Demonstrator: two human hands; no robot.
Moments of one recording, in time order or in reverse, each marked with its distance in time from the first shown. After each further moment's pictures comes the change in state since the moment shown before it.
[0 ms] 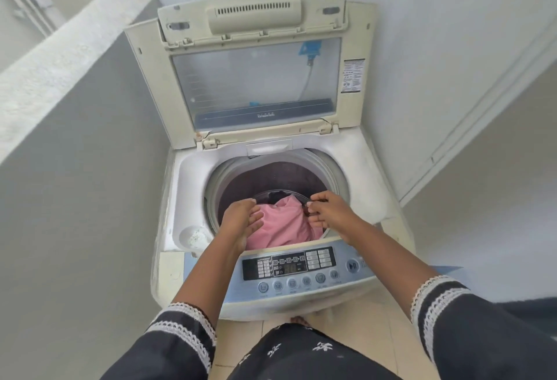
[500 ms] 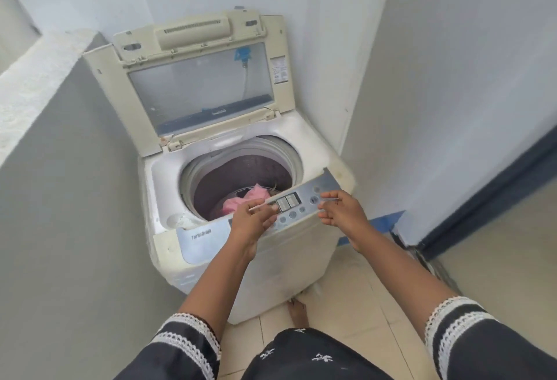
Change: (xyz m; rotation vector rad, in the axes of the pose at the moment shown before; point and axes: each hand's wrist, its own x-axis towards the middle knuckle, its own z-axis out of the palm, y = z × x) left_hand -0.126 -0.068 -0.014 0.151 -0.348 0.172; right_hand -0.188 0.090 -0.008 0.234 0.387 -0.192
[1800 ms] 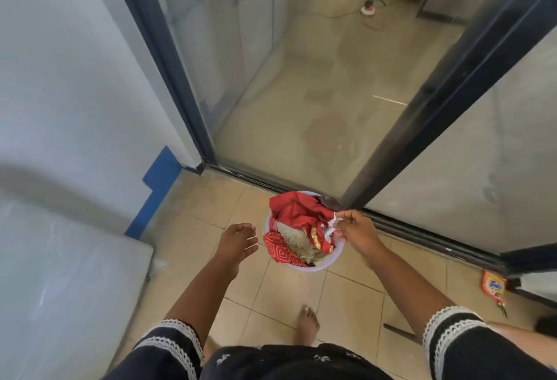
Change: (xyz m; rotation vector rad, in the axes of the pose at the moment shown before) left_hand -0.313 -0.357 0.304 0.717 -0.700 -0.467; right_hand -0.458 0.336 -0.408 0.356 0.897 0.507
